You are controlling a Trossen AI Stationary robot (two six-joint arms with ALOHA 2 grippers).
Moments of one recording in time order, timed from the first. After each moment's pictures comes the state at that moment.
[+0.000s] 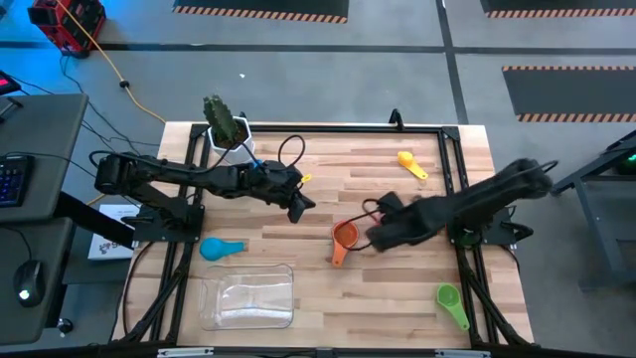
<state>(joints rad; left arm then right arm) 0.09 1.42 0.86 0.00 0.13 -0.64 0.36 1.47 1.22 -1.19 0.46 1.27</state>
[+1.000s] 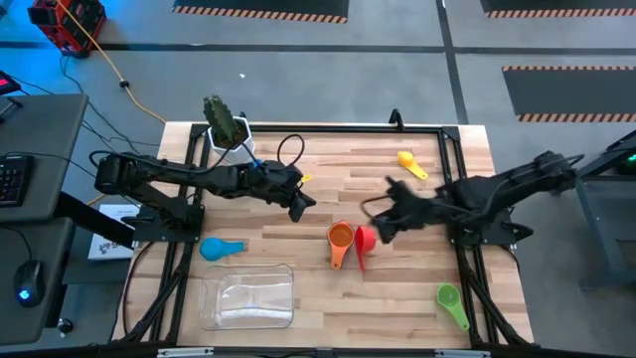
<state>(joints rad) 0.09 1.42 0.86 0.01 0.09 -0.65 0.32 1.21 1.13 -0.71 0.29 1.13</state>
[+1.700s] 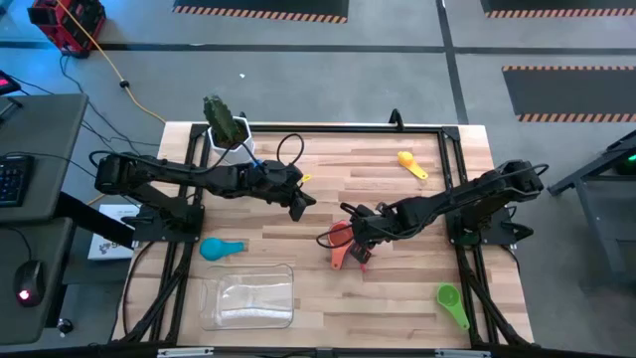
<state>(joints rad) 0.09 1.42 0.86 0.01 0.07 -0.65 0.25 1.57 1.07 -0.64 0.18 0.80</state>
